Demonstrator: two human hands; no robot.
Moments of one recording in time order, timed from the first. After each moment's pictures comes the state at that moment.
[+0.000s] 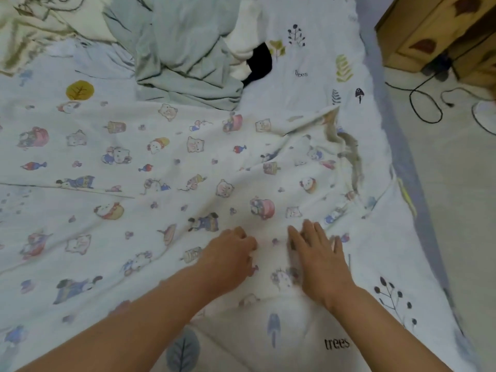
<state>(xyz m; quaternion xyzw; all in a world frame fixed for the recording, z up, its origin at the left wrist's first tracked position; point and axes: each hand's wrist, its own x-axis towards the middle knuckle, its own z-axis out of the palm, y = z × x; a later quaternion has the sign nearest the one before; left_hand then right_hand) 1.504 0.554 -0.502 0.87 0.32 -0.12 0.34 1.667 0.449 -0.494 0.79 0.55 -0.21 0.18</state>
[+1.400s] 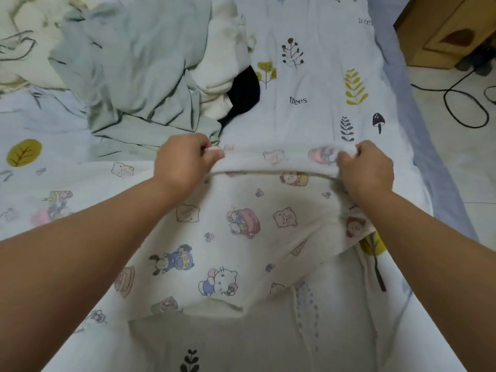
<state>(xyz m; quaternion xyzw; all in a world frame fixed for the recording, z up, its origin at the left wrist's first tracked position) 1.627 0.801 -0.506 0.81 0.51 0.16 0.22 1.871 0.676 -0.501 0.93 0.29 -0.11 -0.21</state>
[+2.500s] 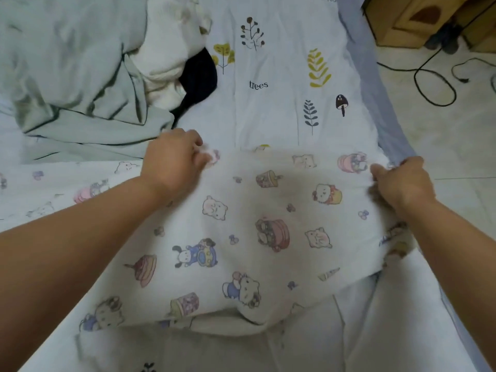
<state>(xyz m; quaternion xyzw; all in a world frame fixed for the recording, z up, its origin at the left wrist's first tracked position) 1.678 0.787 -0.528 0.88 0.45 0.09 0.15 1.960 0.594 -0.511 0.97 0.12 -0.15 -0.13</state>
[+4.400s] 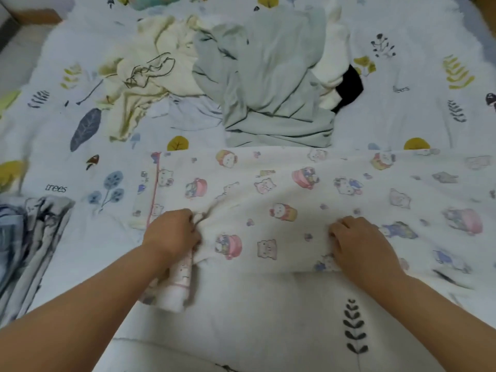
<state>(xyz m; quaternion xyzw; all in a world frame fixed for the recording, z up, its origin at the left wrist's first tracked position) 1.326 0.781 -0.511 0.79 0.58 -0.14 0.17 1.589 0.624 -0.513 0.79 0.60 -0.13 0.04</state>
